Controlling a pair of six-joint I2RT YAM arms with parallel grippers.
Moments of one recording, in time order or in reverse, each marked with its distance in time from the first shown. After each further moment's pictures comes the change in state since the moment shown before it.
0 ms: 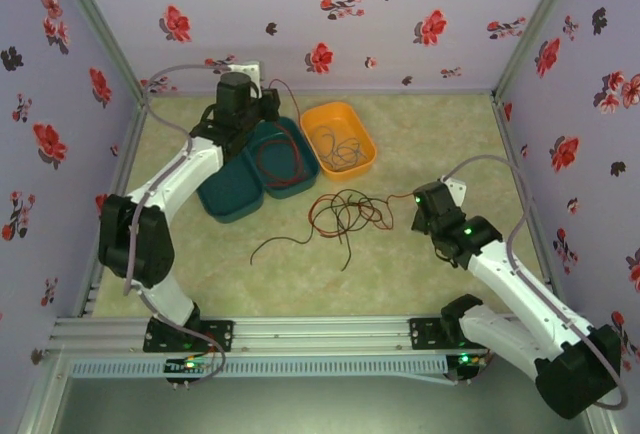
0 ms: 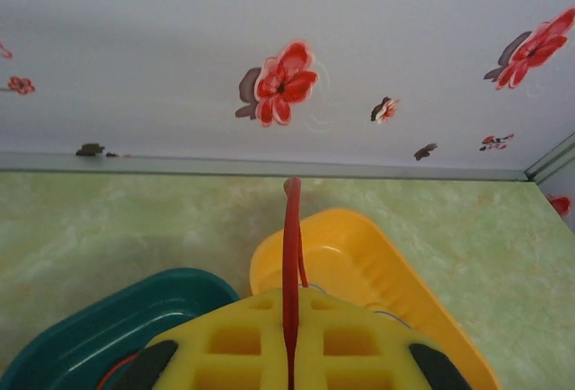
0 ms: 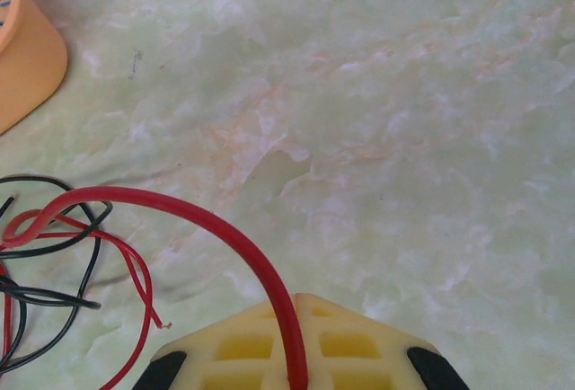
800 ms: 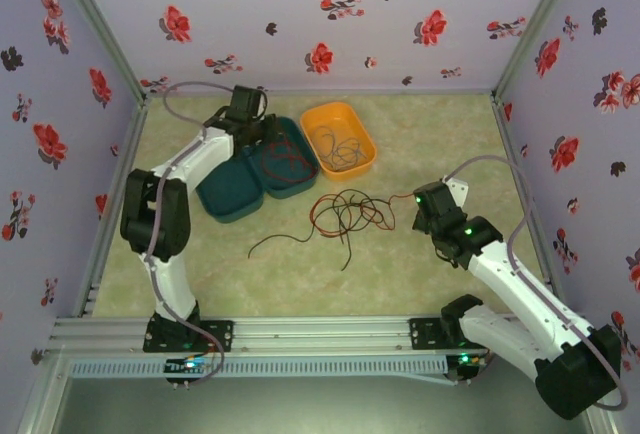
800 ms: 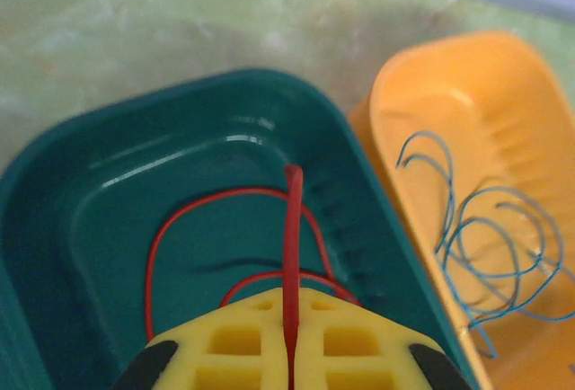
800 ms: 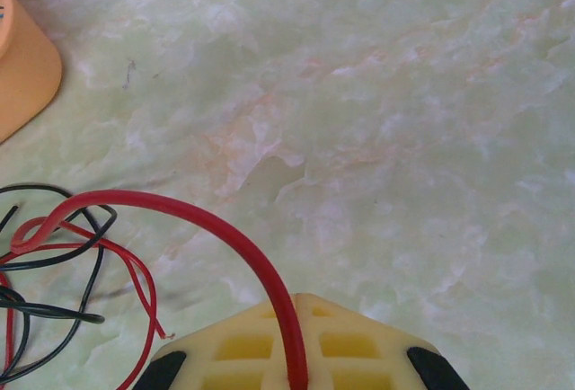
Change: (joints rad) left arm 0.039 0.211 0.098 -0.341 0.045 -0.059; right arm -0.003 -0.001 0.000 0.005 0.009 0.014
